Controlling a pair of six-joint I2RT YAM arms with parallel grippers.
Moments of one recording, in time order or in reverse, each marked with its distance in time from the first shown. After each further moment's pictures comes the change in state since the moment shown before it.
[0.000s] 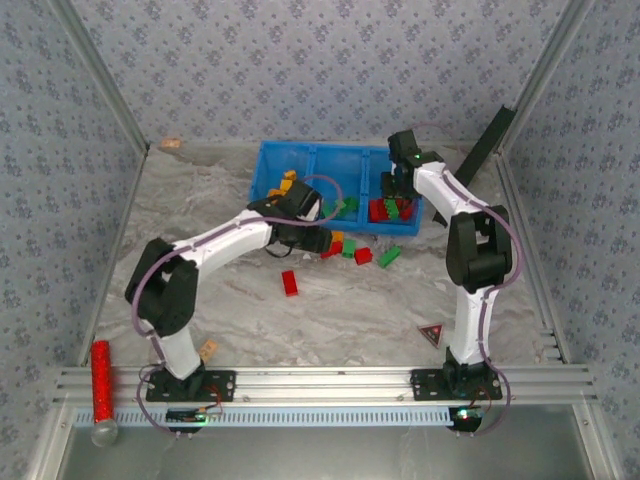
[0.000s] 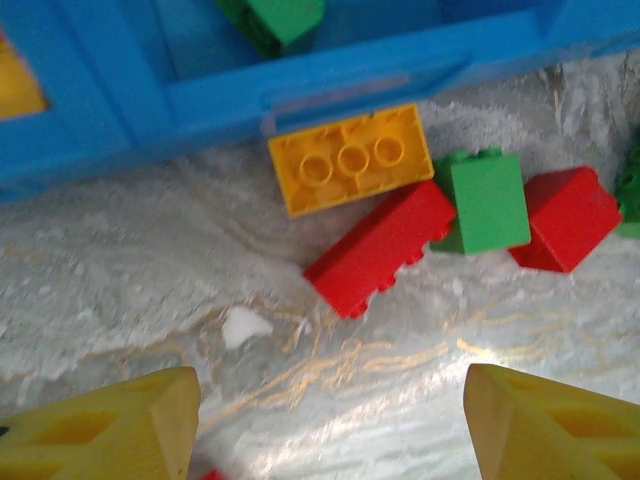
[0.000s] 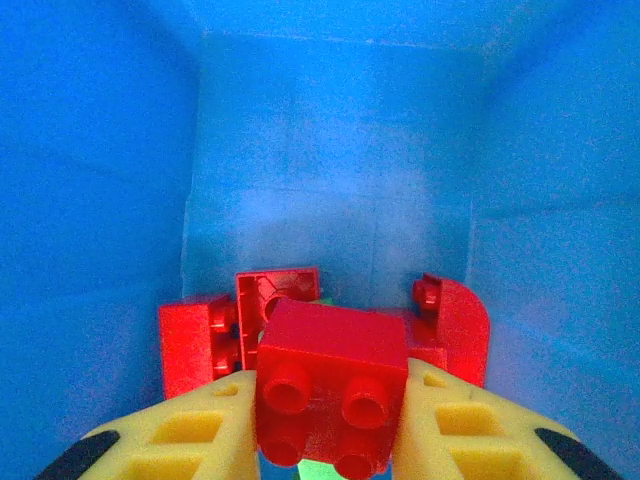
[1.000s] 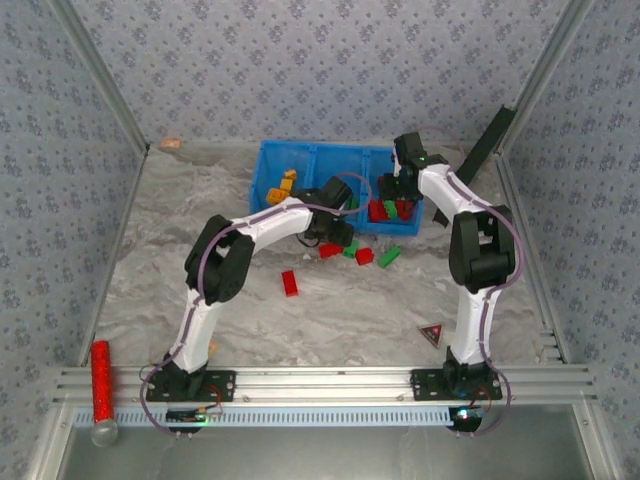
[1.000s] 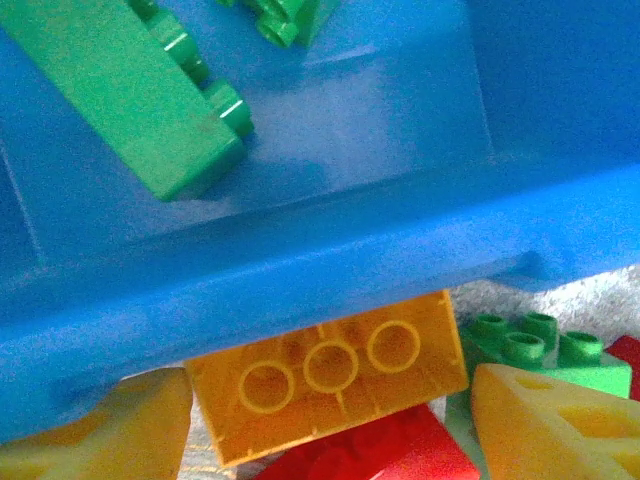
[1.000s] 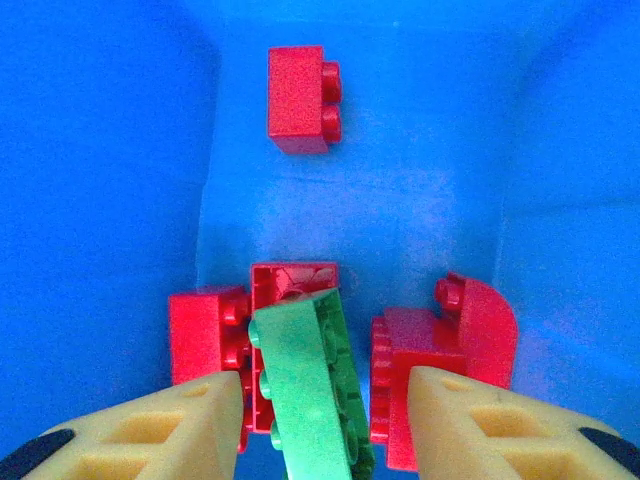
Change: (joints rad) left arm -0.036 0.393 0.360 -0.077 -0.054 -0.049; right arm -0.027 -0.013 -0.048 0.041 -0.093 -0.013
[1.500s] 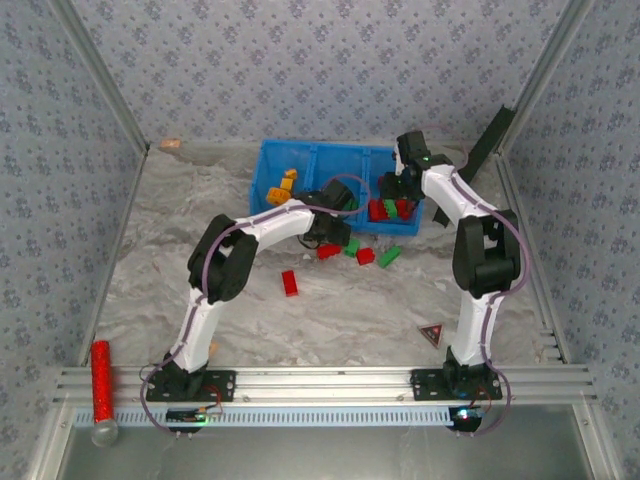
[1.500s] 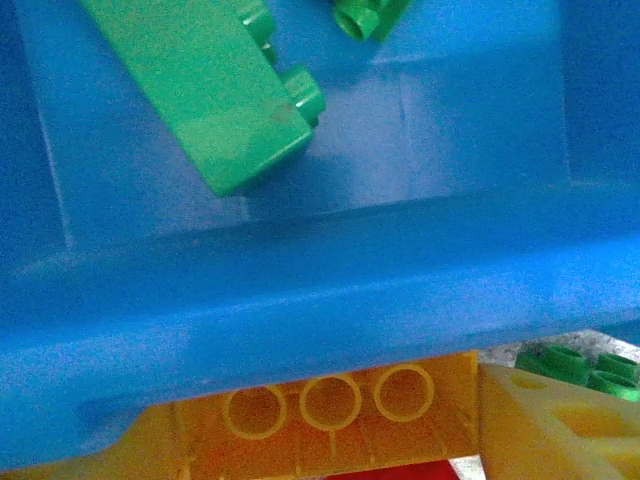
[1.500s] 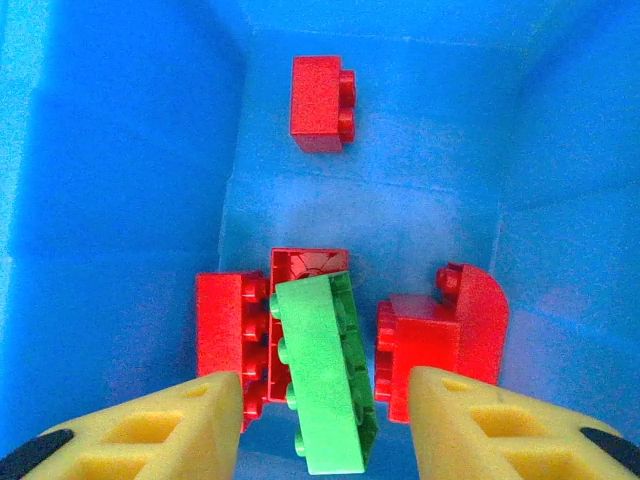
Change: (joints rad) left arm -0.004 0.008 -0.037 0.018 -0.071 -0.085; right arm -0.002 -0.053 -0.022 0.001 -0.016 -0.015
